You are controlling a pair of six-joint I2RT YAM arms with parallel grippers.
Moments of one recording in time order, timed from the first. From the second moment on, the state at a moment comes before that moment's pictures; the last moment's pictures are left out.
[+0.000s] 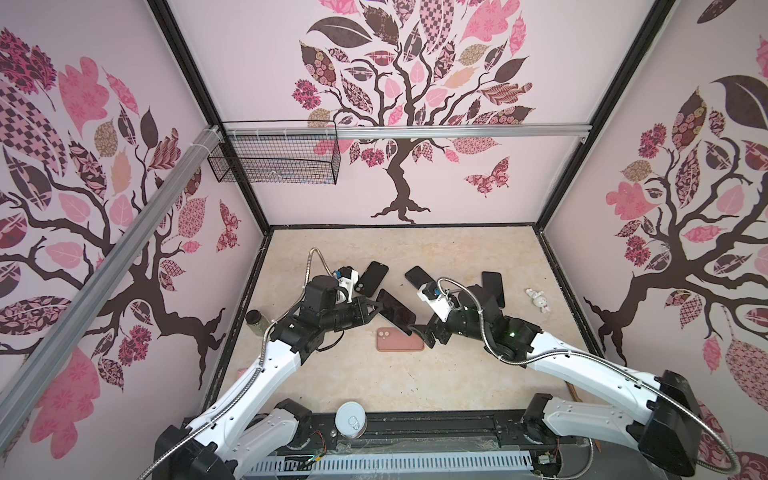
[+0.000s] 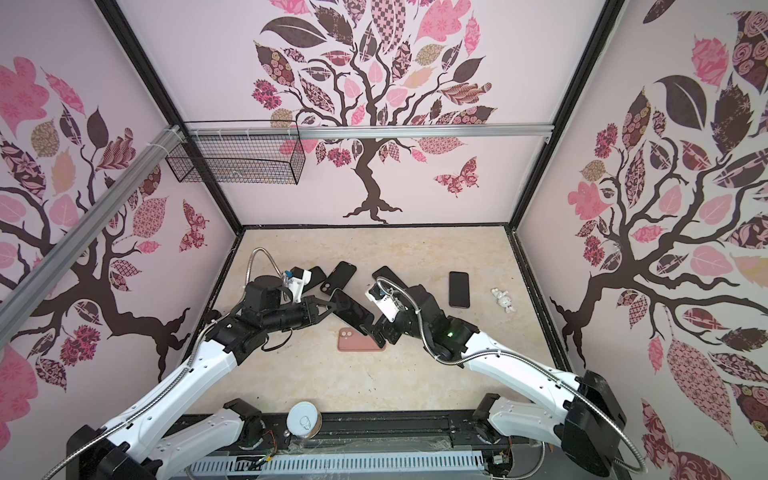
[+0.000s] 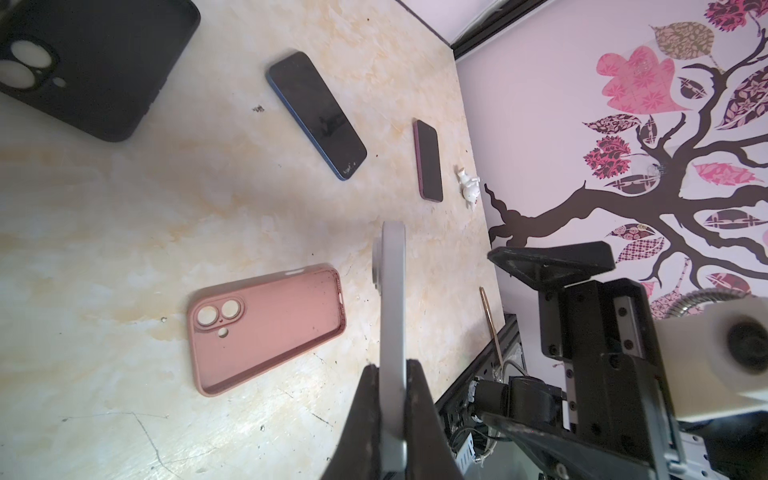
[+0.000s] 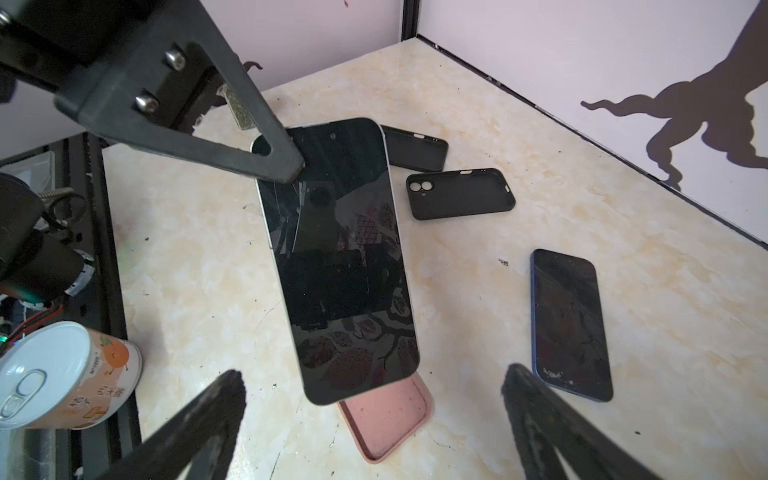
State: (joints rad) left arm -0.45 0.99 0.78 -0.35 0.45 -0.72; right arm 0.83 1.11 0.78 -0.12 -0.12 -0.05
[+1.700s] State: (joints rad) left arm -0.44 0.70 0.42 0.39 0.46 -0.96; right arm 0.62 1.37 0.44 1.17 -0.67 1.12
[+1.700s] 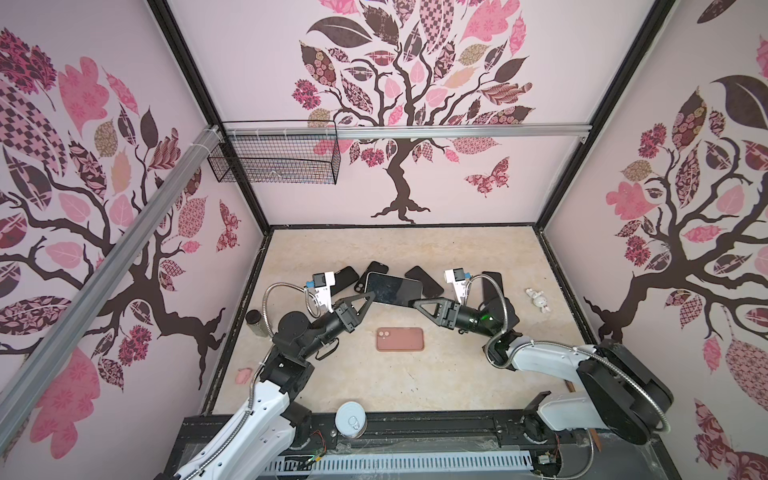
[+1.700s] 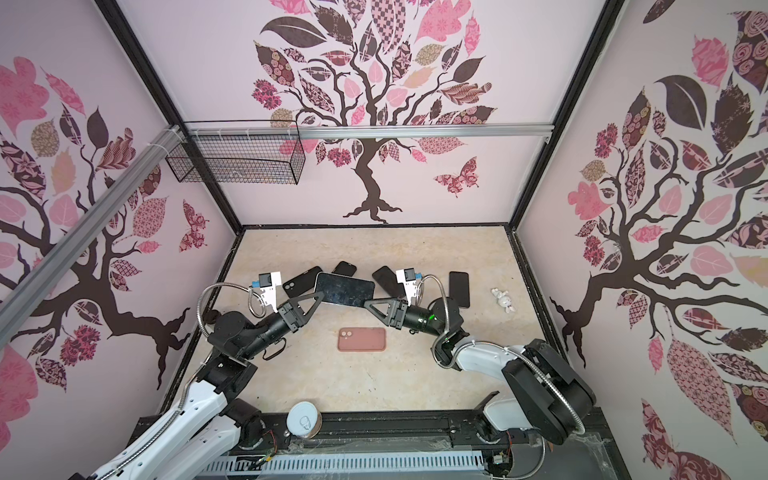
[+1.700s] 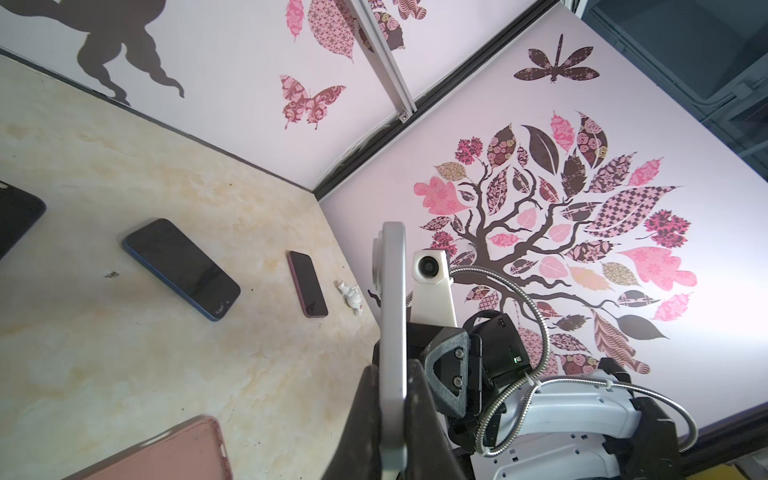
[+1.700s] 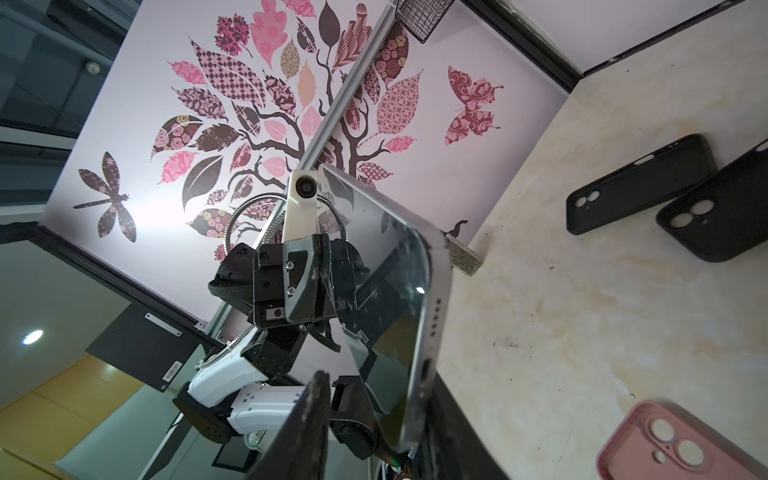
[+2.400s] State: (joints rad) left arm -0.44 0.71 0.42 0.47 0.48 -1.03; right arm 0.62 1.45 0.46 1.39 -0.67 1.21
